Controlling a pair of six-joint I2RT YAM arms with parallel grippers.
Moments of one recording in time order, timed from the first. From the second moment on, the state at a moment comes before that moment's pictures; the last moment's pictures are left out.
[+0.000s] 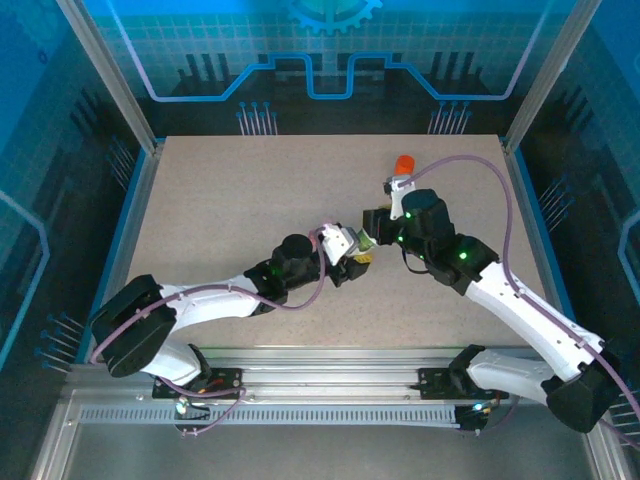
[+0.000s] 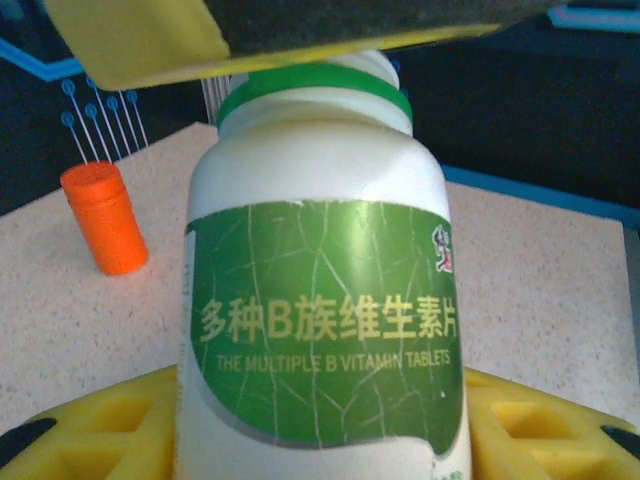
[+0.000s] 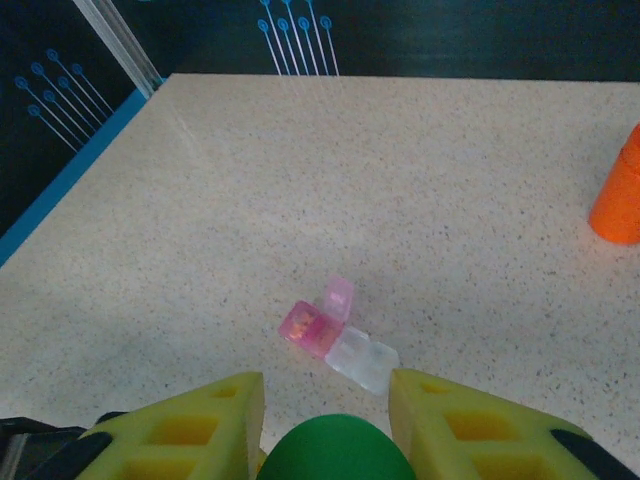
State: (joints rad) left arm -0.87 1.47 0.72 0.59 0.13 0.02; right arm 0.65 1.09 1.04 -0.43 0.13 0.34
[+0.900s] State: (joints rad) left arm -0.89 1.53 0.58 0.89 0.17 0.03; right arm 0.81 0.97 1.17 -0.59 0.38 0.36
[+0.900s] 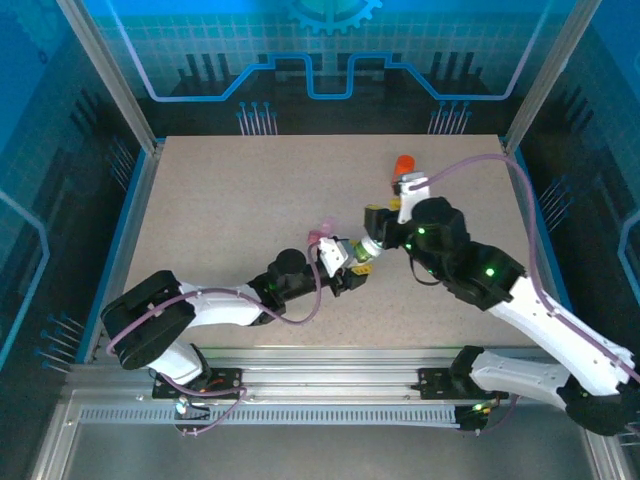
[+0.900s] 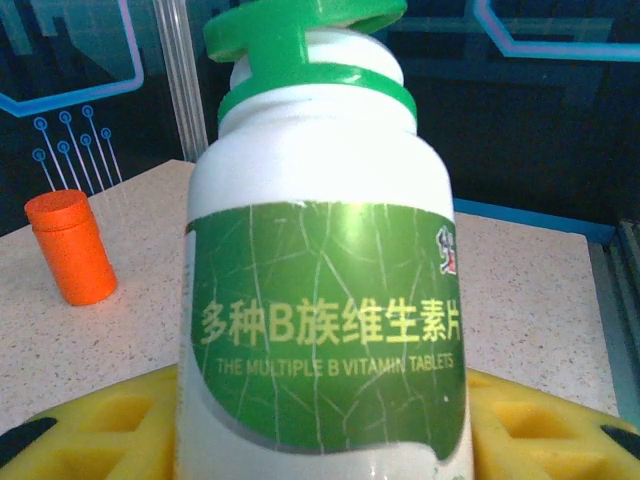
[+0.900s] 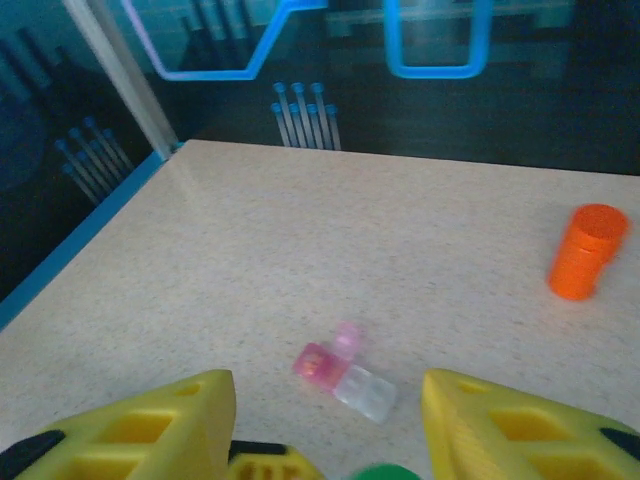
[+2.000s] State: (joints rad) left arm -0.88 1.49 0.55 1.08 0.14 0.04; right arm 0.47 0.98 0.93 -0.44 -0.19 0.56
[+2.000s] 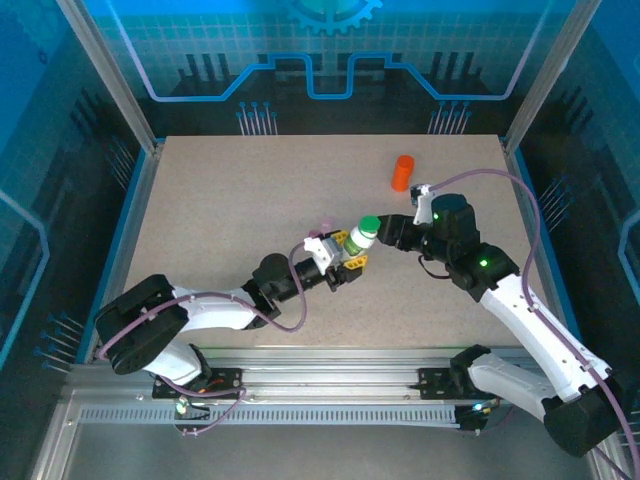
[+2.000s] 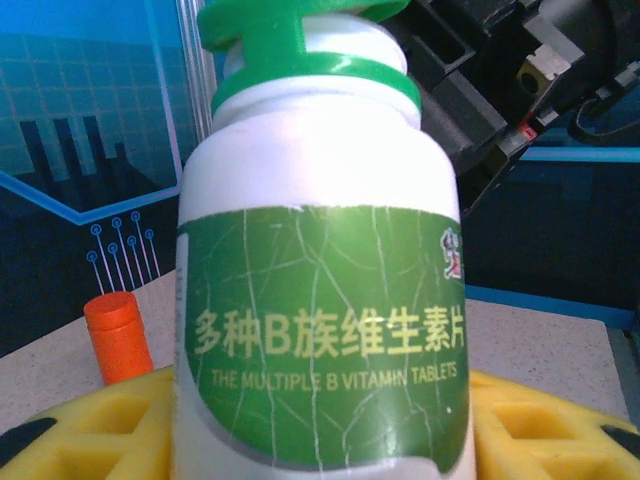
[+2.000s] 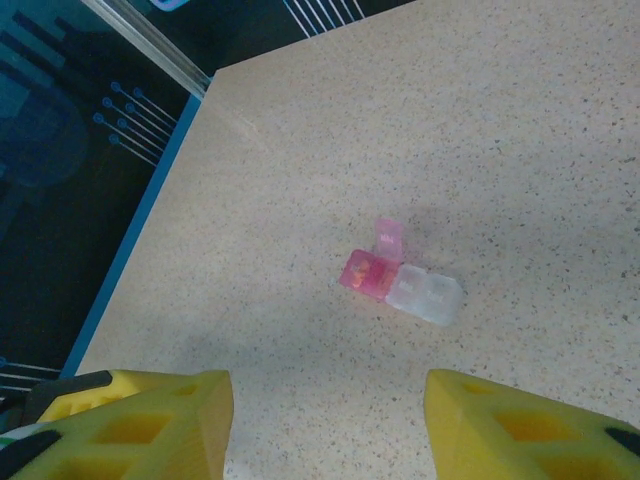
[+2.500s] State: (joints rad) left arm -0.88 1.49 0.63 0.85 0.10 0.04; right arm 0.50 1.00 0.93 -0.43 -0.08 0.56
